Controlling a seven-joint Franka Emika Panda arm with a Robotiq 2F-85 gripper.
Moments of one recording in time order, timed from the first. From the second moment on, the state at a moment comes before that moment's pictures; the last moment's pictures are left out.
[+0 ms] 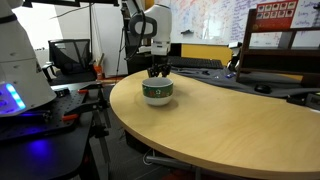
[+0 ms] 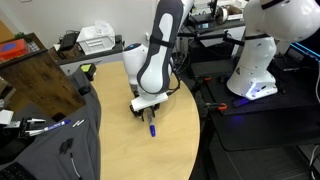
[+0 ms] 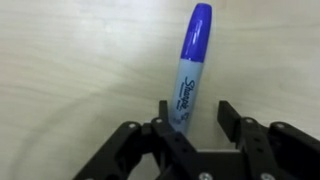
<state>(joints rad) 0.08 0.50 0.08 -2.33 0.42 2.83 0.98</state>
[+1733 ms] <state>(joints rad) 0.29 -0.01 -0.33 -2.49 -0.57 2.48 1.86</state>
